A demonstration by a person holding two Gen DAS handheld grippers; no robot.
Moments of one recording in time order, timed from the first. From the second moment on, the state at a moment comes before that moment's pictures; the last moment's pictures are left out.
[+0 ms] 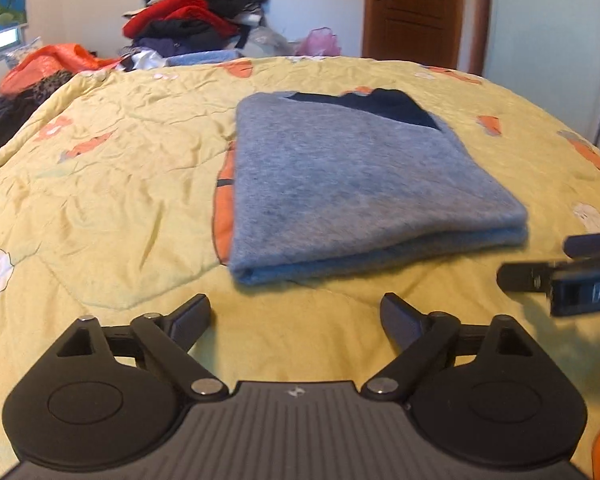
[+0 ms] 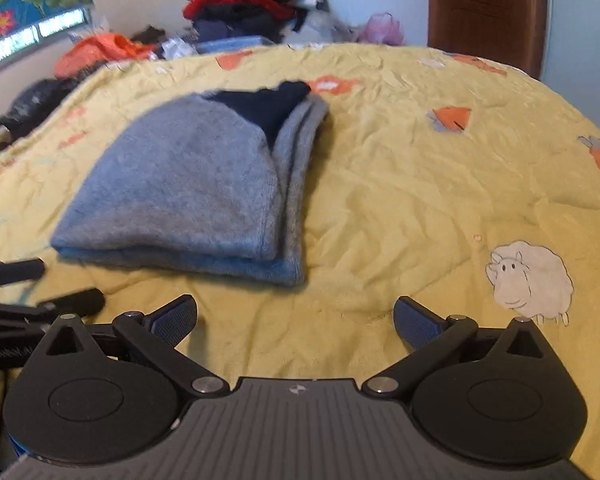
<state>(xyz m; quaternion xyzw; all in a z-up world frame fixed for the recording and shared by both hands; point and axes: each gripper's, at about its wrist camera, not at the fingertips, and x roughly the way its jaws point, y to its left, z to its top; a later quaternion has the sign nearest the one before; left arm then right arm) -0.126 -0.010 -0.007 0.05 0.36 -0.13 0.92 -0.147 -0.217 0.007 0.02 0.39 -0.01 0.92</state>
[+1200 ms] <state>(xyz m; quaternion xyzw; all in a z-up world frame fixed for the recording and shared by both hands) -0.118 -0.004 -0.015 0.03 0.34 -0.09 0.94 -0.132 -0.195 -0.005 0.01 0.35 -0.05 0.94</state>
